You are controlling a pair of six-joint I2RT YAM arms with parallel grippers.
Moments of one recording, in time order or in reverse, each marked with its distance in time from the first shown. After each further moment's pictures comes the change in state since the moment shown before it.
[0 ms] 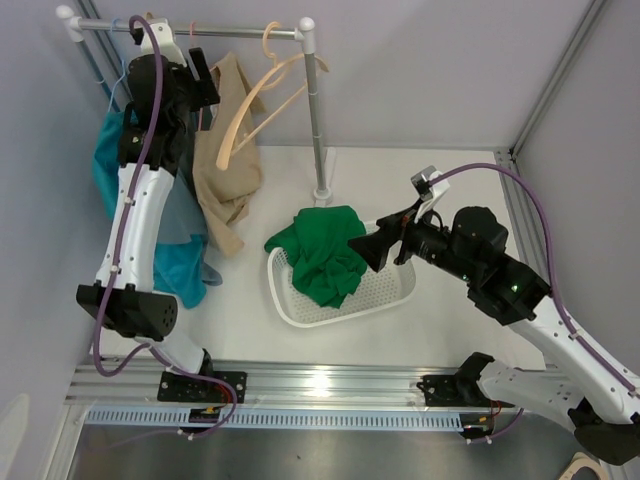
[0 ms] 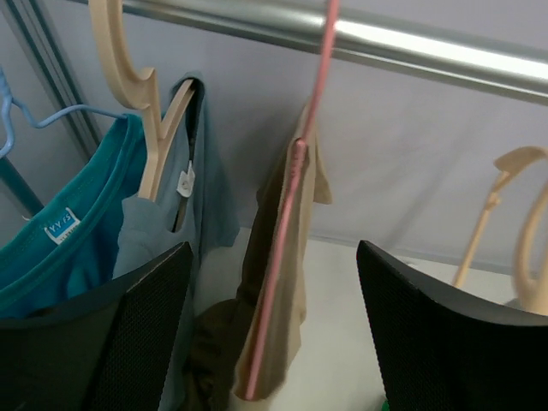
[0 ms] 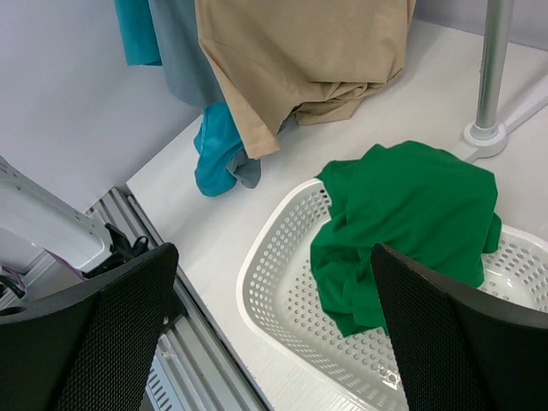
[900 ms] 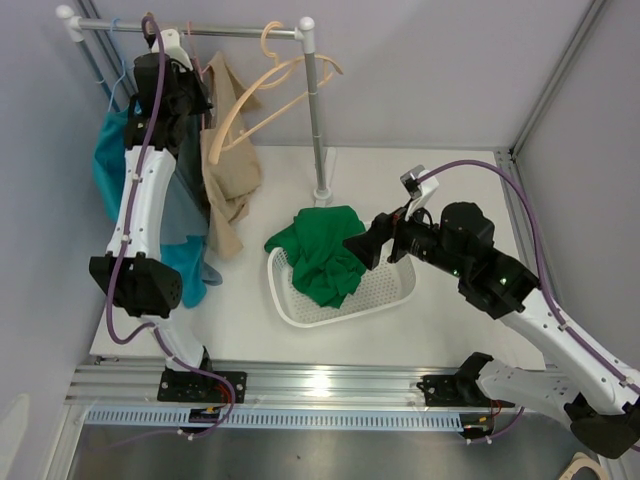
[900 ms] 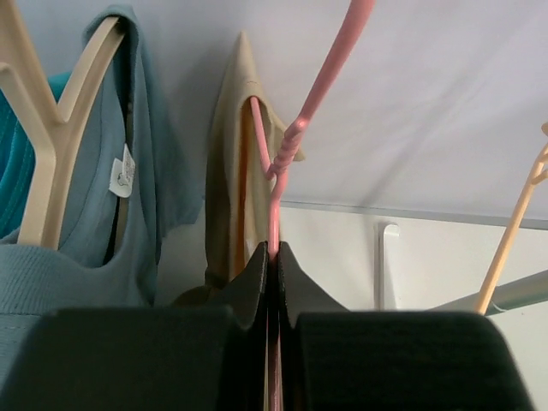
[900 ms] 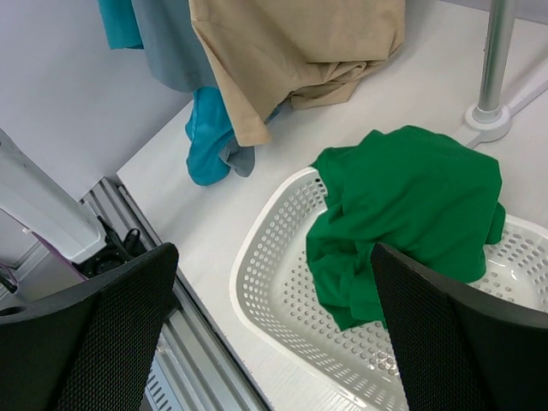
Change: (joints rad) left arm 0.101 0.172 0.071 -0.034 0.254 -0.038; right arm 0.000 0.047 0.000 0.000 -0.002 0.000
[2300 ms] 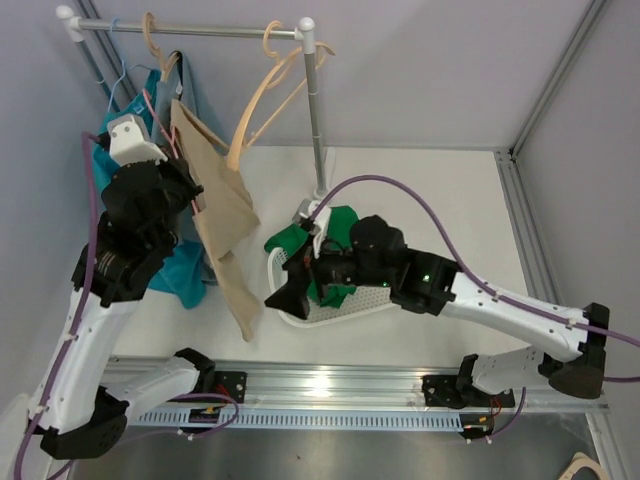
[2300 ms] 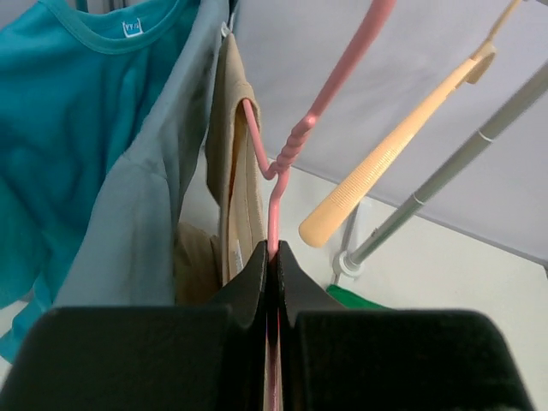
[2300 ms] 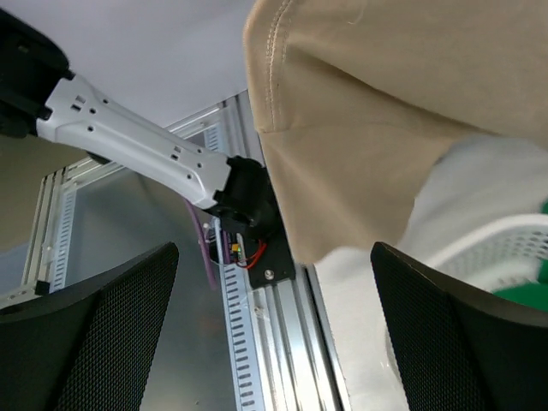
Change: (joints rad) left arm -0.413 -0.794 -0.566 -0.145 -0.633 -0.203; right arm 0.364 0.312 0.175 0.103 -0.106 -0.038
